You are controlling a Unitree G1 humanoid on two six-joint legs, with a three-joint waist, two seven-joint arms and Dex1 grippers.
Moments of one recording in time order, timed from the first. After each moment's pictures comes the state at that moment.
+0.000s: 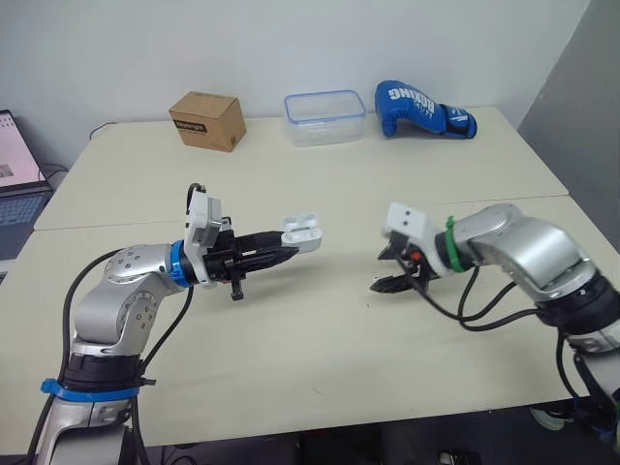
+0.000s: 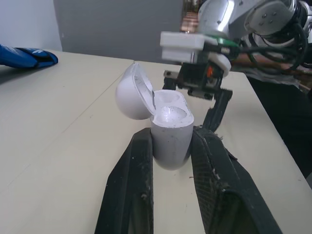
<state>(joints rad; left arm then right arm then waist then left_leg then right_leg) -0.41 0.64 0.10 -0.11 -0.63 0.42 -1.19 -0.88 -0.74 0.56 -0.19 0.34 1.06 0.94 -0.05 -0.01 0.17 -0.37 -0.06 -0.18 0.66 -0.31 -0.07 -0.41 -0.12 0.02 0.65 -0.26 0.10</state>
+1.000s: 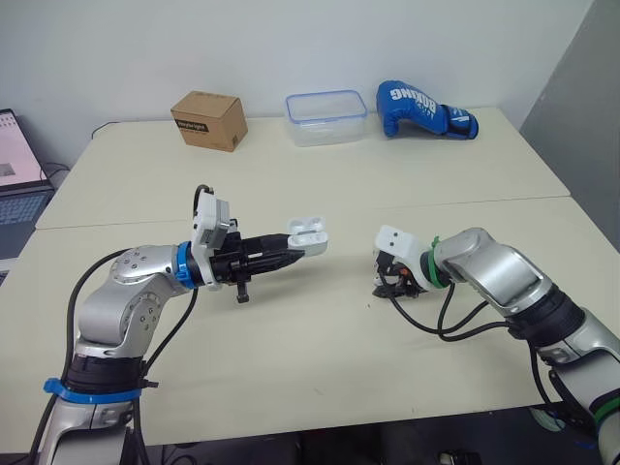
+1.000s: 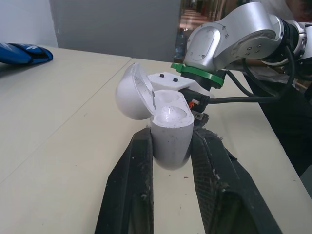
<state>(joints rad) -0.40 0.64 0.08 -0.15 -0.63 0.45 -1.16 -0.81 -0.68 0.57 -0.08 0.18 1.02 0.90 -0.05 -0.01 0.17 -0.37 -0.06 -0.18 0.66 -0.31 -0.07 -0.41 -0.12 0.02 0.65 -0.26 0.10</state>
